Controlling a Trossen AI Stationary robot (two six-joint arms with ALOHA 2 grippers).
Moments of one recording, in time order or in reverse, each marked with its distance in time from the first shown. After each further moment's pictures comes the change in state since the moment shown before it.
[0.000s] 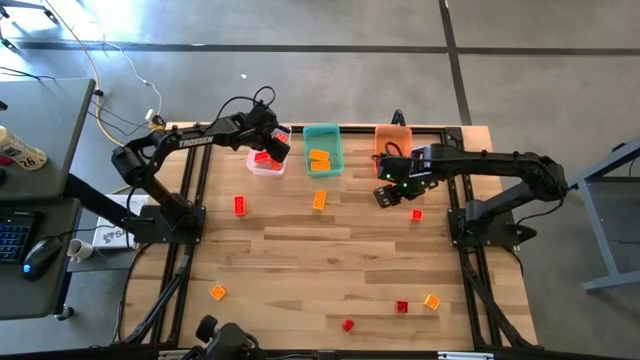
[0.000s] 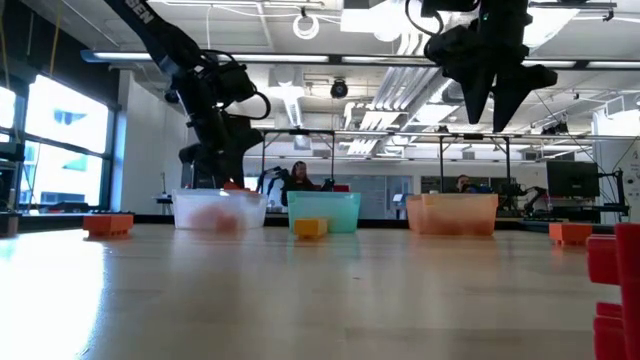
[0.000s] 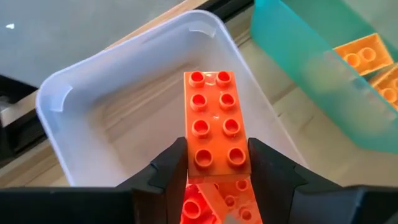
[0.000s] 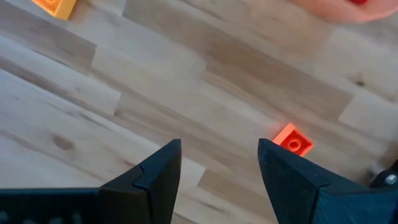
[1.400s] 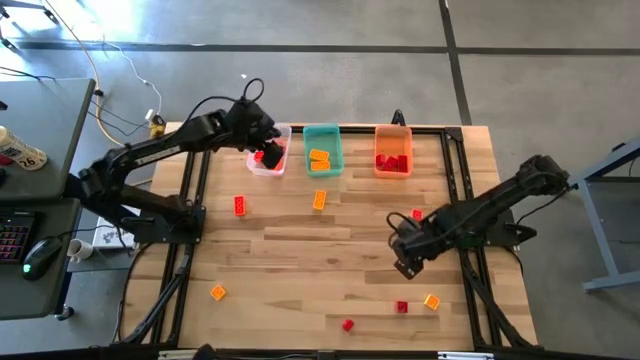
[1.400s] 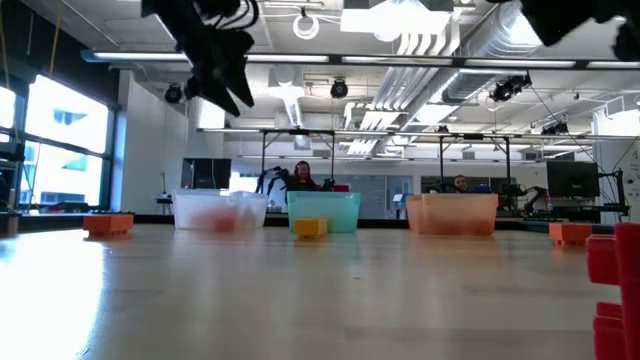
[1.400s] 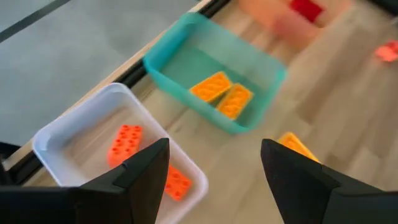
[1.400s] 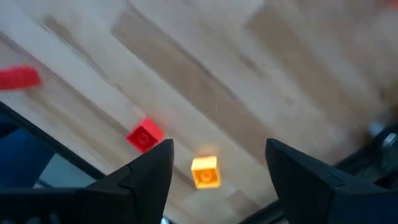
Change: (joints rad) left arm -0.184 -0.308 0.139 -0.258 0.065 0.032; right arm 0.636 0.000 -0.065 0.002 -0.143 0.330
